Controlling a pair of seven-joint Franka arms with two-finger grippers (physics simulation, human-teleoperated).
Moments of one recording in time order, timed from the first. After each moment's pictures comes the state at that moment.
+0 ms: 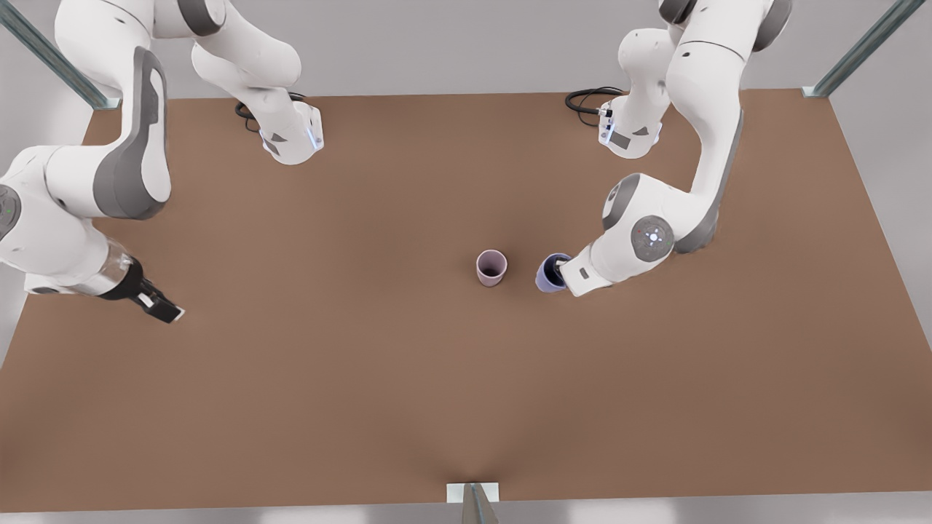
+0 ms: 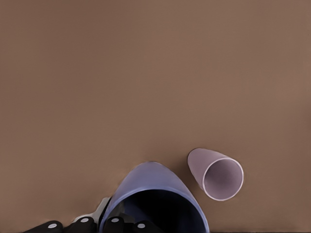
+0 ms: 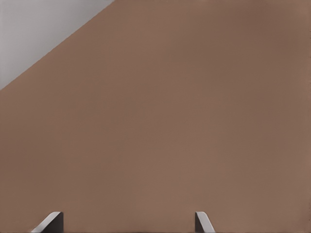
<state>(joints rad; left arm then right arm) -0.24 0.33 -0.24 -1.73 -0.15 1.96 -0.10 -0.08 0.25 0.07 -1.42 -0.03 1.67 0.62</state>
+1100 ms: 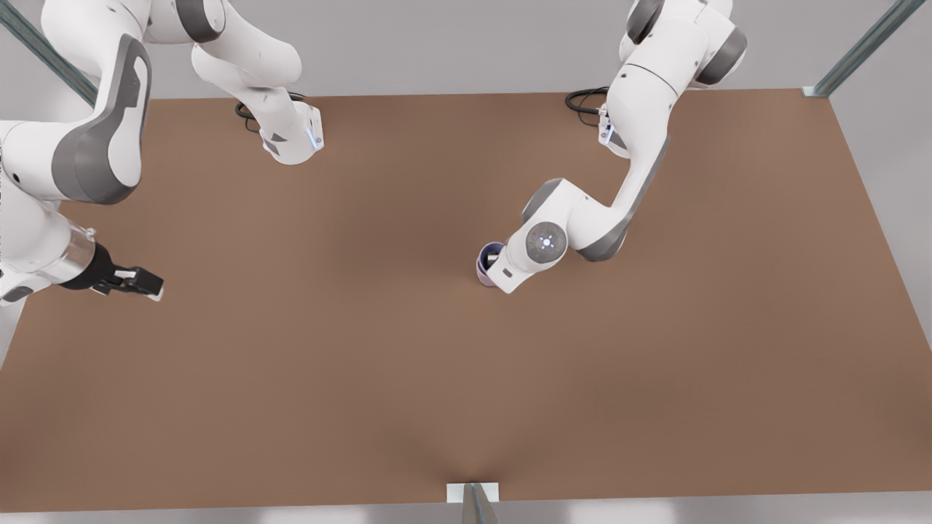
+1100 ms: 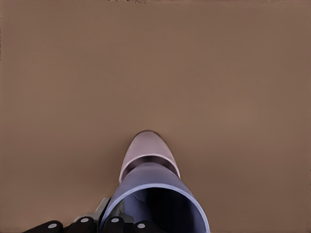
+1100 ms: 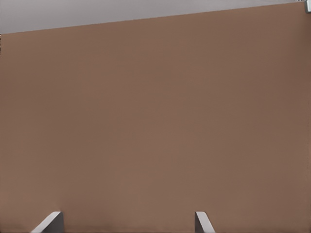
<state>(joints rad) -0.43 0.51 -0.24 -1.60 -0.15 1.90 -0.64 -0.07 0.28 0.03 -1.26 -0.04 1.54 0.07</state>
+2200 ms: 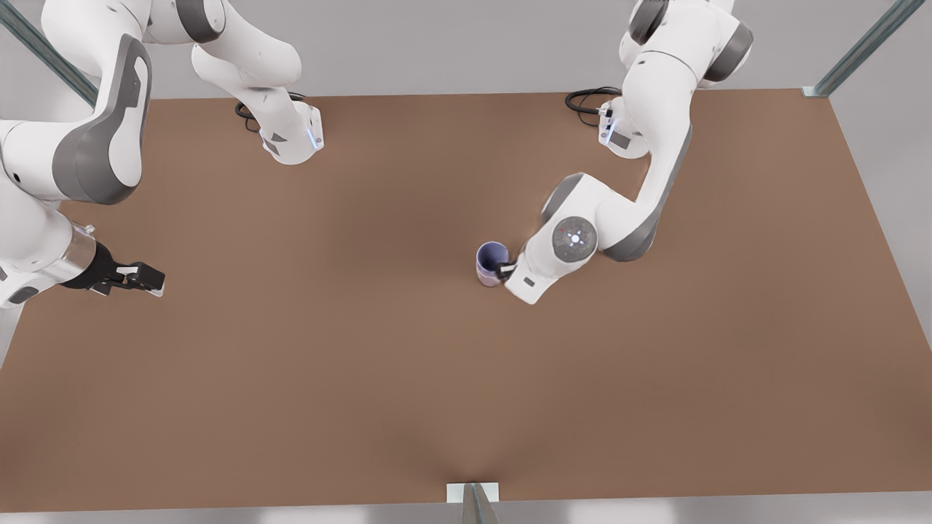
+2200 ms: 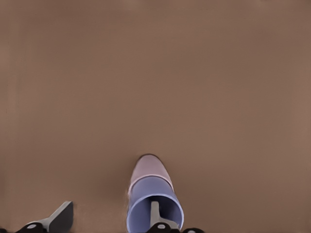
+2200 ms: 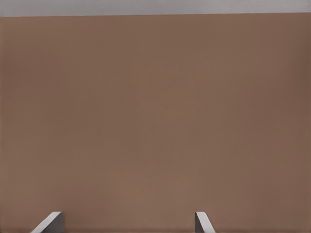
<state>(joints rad) -0.43 0.50 -0.09 -1.39 -0.14 1.78 -0.69 -0.07 0.28 0.03 -1.26 -0.04 1.53 -0.01</state>
